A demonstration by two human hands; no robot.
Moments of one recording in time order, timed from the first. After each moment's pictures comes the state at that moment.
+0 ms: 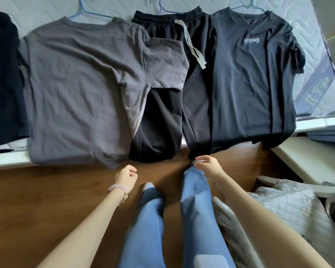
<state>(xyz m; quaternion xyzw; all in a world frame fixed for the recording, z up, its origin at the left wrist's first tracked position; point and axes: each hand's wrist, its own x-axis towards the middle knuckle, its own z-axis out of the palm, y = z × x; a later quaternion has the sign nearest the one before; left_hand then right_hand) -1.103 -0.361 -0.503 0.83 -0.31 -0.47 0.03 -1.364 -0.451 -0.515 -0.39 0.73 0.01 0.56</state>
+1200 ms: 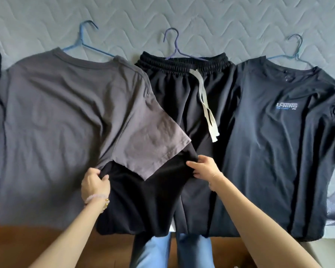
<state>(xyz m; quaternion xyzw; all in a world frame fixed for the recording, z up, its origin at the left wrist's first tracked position) -1.042 -0.591 -0.549 0.96 -0.10 -0.27 0.06 -1.299 -0.748 -0.556 -0.37 0.66 0.03 0.66</state>
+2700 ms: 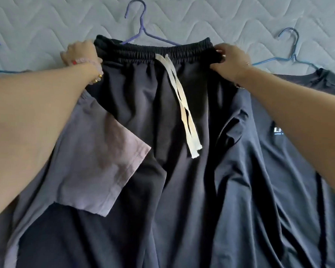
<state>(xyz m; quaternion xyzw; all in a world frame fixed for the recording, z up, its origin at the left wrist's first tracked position) -1.004 -1.064 -0.584 0.90 -0.43 -0.06 -0.08 -1.323 -1.143 -0.590 -0.73 0.62 -0.05 0.29</state>
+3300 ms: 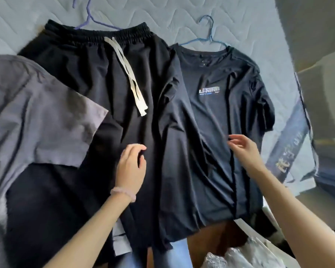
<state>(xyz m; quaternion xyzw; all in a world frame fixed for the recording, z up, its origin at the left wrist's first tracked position) -1.263 -0.753 -0.551 0.74 -0.53 -0.33 0.25 -1.574 -0.839 -0.538 -0.45 0.77 -0.14 0.42</state>
